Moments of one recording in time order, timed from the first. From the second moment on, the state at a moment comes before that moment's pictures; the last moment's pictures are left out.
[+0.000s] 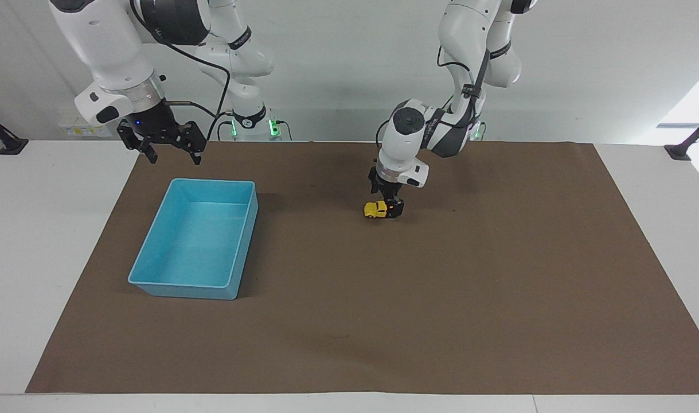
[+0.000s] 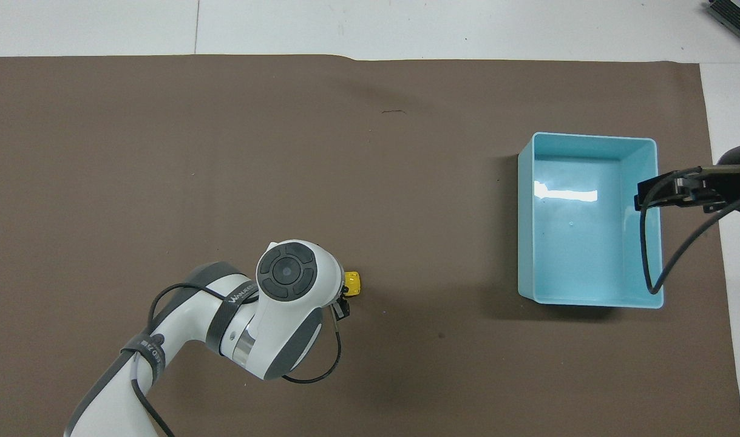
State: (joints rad) left arm -0.64 0.18 -0.05 -2.15 -0.14 2.36 -2.55; right arm -0.04 0.01 0.04 -1.59 -0.01 1.57 0.05
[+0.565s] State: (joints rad) left arm -0.58 0.13 -0.05 -2.21 -0.14 2.34 -2.53; right arm -0.04 0.01 0.04 -1.59 -0.01 1.57 0.05
